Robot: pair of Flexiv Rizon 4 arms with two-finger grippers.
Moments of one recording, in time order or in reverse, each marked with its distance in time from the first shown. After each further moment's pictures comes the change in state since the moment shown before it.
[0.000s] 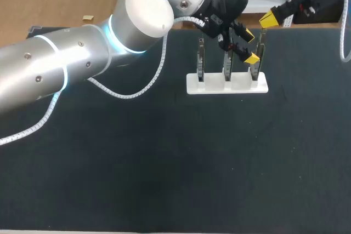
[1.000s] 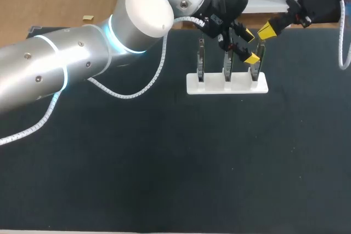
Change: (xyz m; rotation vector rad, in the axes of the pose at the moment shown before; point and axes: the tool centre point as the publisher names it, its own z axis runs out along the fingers) left arm 0.000 0.000 0.000 0.000 0.000 0.000; right arm 0.025 0.001 0.015 -0.026 0.052 0.057
